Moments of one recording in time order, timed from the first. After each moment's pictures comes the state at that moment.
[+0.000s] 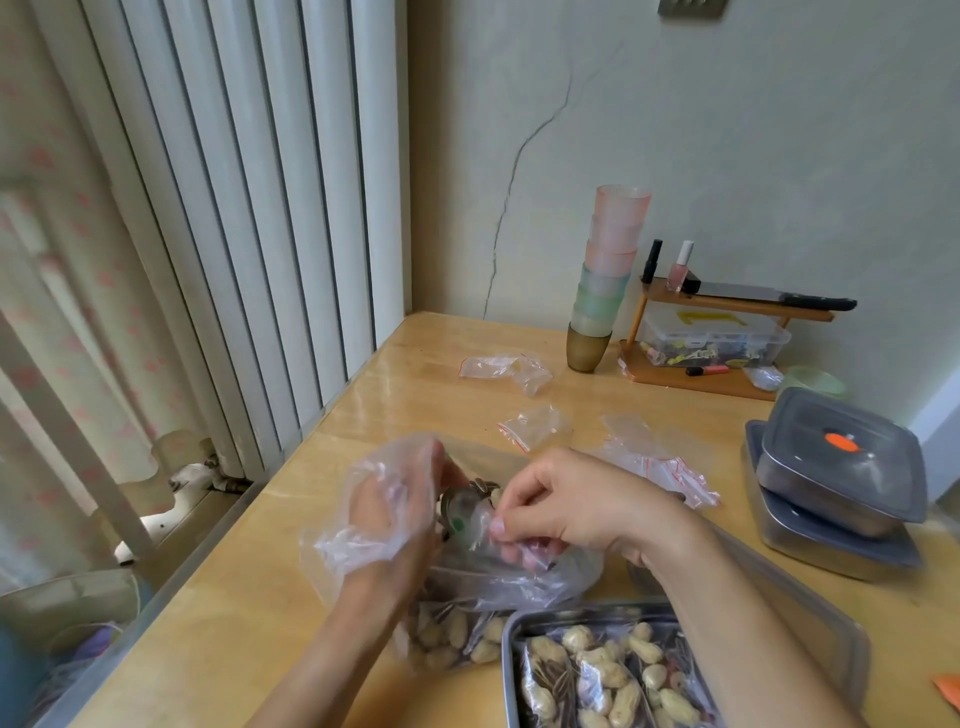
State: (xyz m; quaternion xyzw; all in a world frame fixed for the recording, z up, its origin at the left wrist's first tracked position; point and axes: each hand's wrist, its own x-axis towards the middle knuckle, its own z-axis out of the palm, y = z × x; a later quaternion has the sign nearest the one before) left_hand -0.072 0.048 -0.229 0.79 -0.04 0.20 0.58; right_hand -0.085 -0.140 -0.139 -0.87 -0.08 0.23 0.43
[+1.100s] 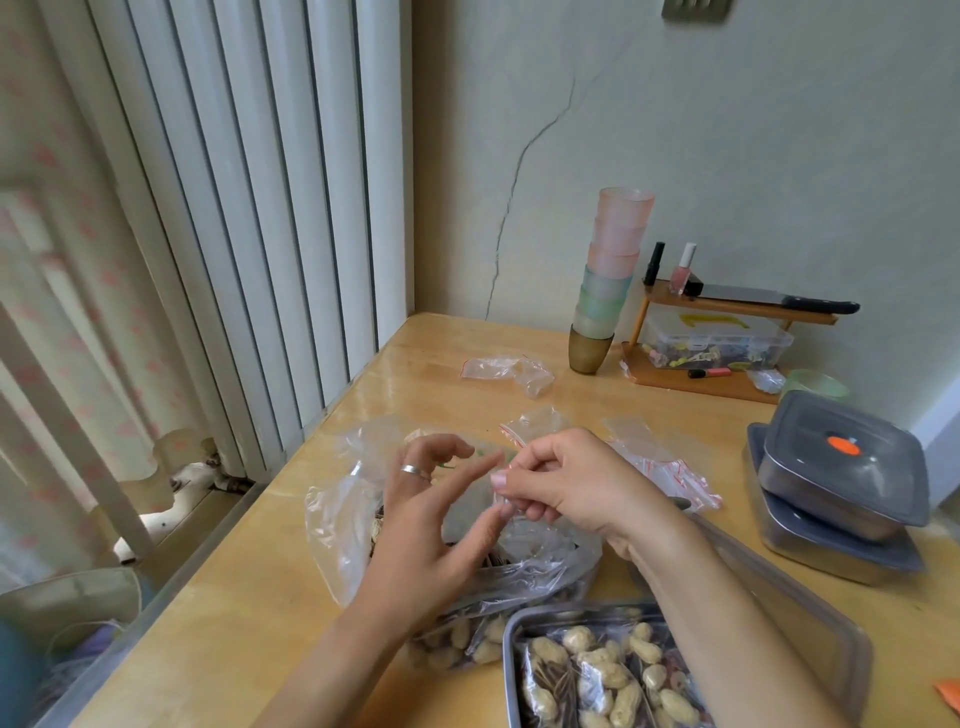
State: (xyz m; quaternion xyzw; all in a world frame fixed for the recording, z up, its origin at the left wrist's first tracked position) left_hand -0.082 0.043 -0.229 0.83 -0.23 0.24 0.45; right_hand -0.075 -0.139 -0.151 -0.86 -0.02 0.10 0.50
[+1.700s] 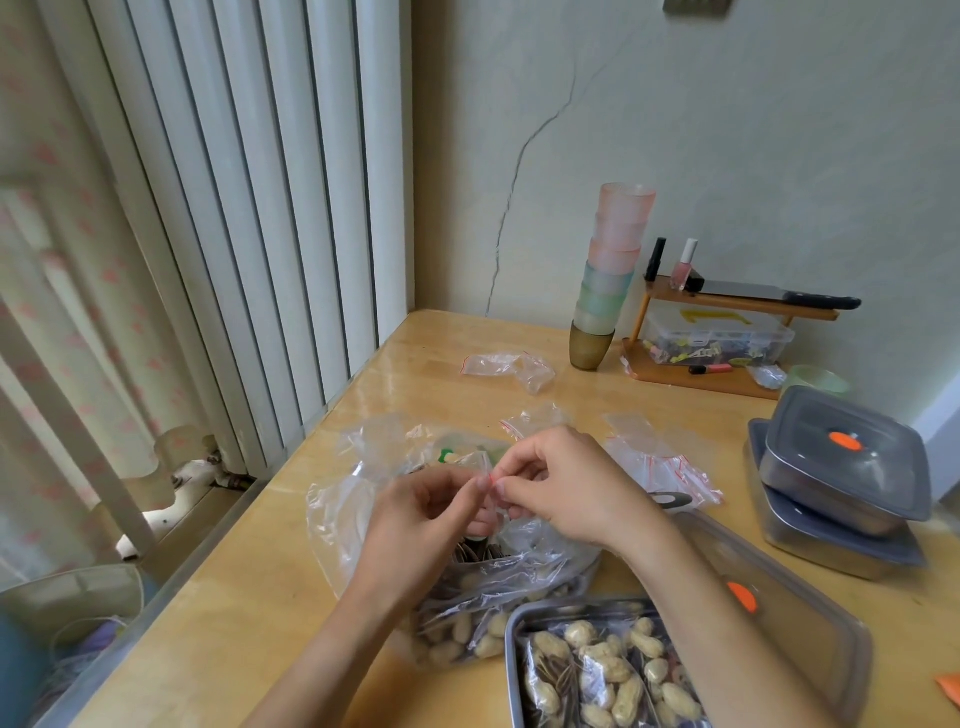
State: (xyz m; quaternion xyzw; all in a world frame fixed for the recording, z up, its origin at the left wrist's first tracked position) left_hand -0.086 0.041 -0.217 0.72 -0.12 0.04 0.69; right_hand -0.074 -0.133 -0.154 -0.93 -0.11 0.03 0.36
